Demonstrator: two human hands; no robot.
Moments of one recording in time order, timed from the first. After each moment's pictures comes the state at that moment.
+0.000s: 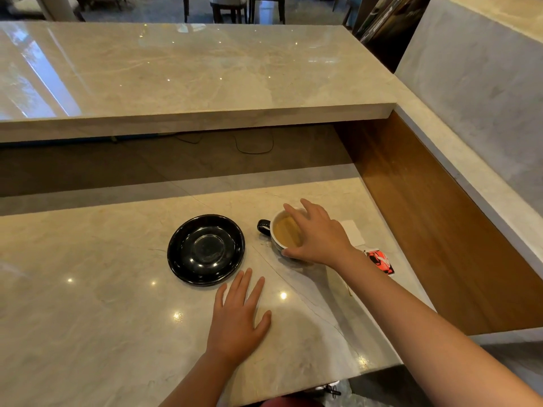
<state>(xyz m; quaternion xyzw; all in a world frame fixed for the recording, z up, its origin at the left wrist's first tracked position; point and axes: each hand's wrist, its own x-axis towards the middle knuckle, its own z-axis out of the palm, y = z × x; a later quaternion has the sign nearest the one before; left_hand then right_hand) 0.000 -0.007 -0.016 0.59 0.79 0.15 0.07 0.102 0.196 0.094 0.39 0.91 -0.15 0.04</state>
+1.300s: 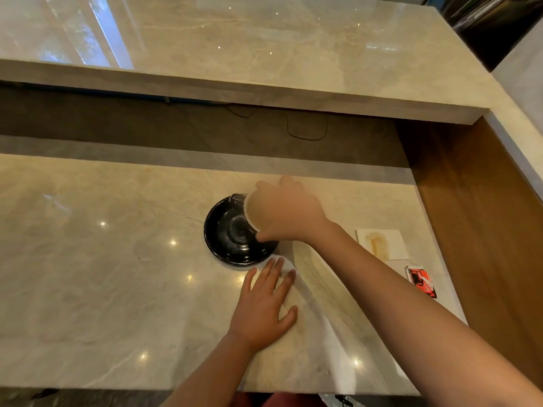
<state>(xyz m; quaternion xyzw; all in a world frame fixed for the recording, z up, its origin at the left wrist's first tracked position) -0.001 -0.005 -0.013 0.59 0.79 0.15 0.09 -0.015 0.160 0.122 0.25 0.95 -0.16 0.06</state>
